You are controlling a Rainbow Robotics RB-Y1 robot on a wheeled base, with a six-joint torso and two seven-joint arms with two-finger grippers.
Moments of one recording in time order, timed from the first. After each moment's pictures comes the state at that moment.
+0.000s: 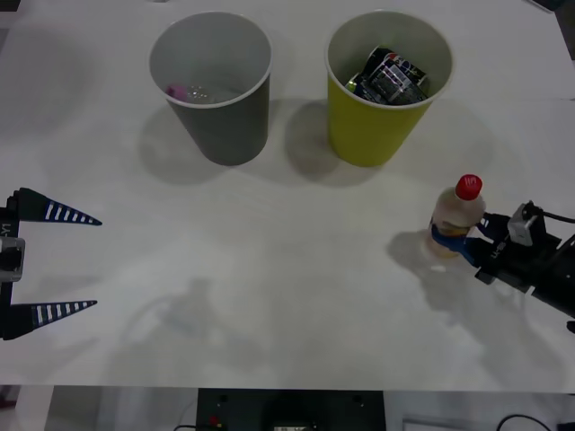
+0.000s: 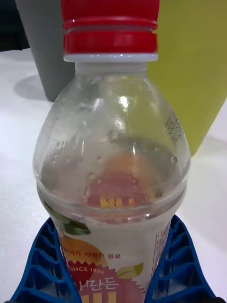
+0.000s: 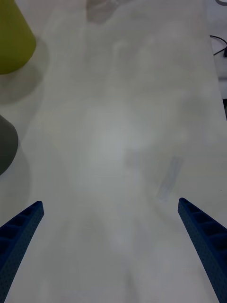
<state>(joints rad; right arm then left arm) -0.03 -0.49 -0.22 -1.35 1.19 -1.04 0.32 0.26 1.13 0.26 -2.01 -1.31 -1.13 -0.09</state>
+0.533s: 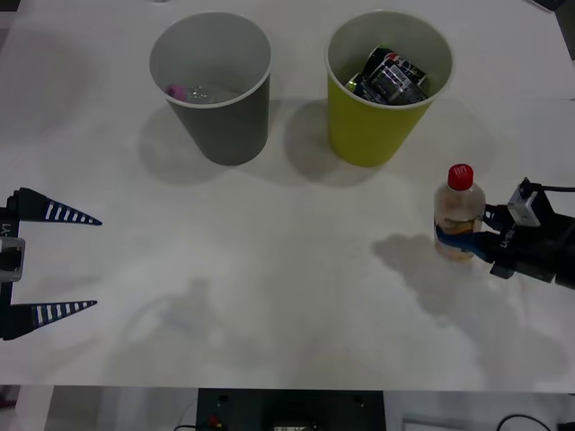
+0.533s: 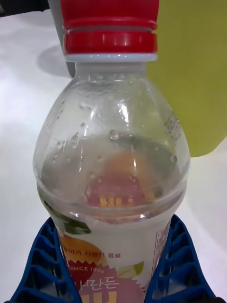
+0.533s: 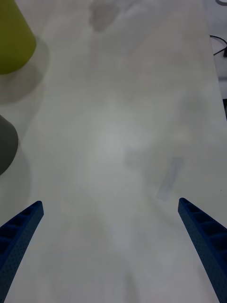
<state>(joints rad) 0.01 -0.59 -0.22 -1.64 1.47 -1.05 -0.10 0.26 1.13 0.26 -2.01 -1.31 -1.13 -0.09</state>
